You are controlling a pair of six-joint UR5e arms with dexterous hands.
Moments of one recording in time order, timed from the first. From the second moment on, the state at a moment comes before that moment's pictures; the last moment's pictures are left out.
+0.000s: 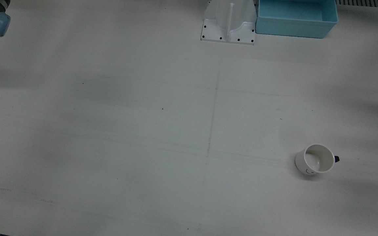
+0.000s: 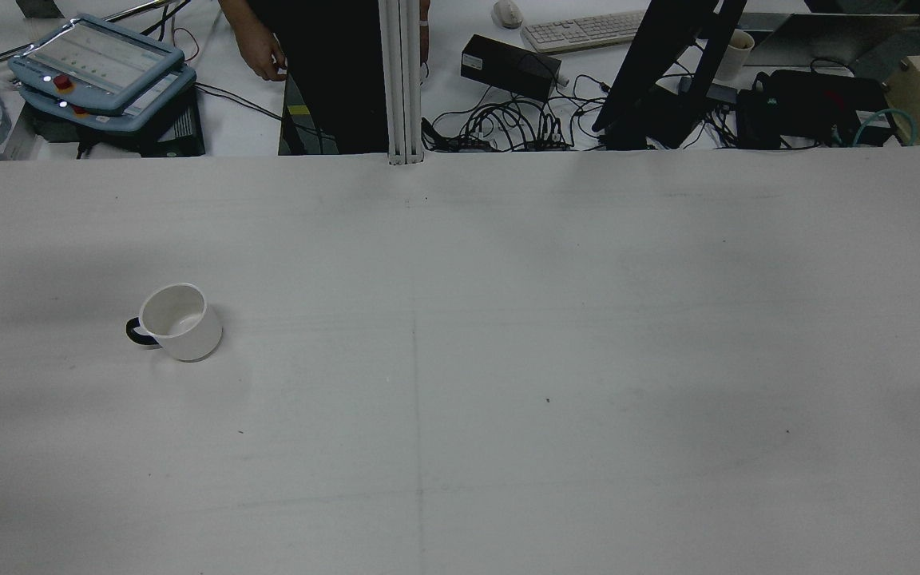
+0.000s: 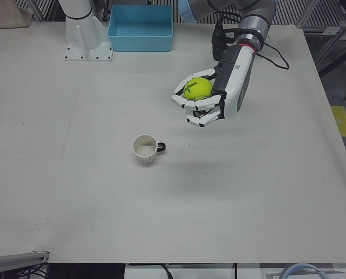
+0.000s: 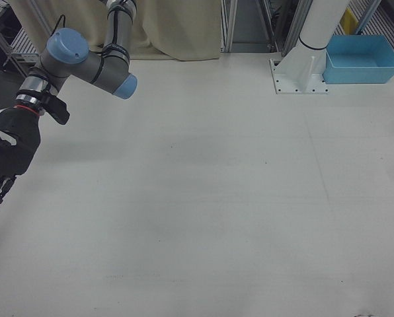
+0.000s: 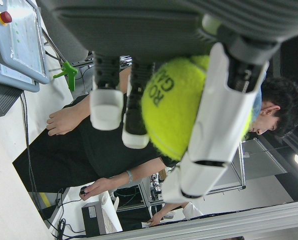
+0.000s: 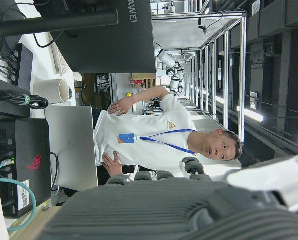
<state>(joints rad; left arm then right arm) -1.27 -1.66 -2.11 0.43 1.60 0.26 1.49 -1.47 1.50 -3.32 -1.41 0.09</state>
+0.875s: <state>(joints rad) -1.24 -1.66 -2.11 0.43 1.60 0.26 1.49 -1.47 1.50 -3.32 -1.41 0.09</state>
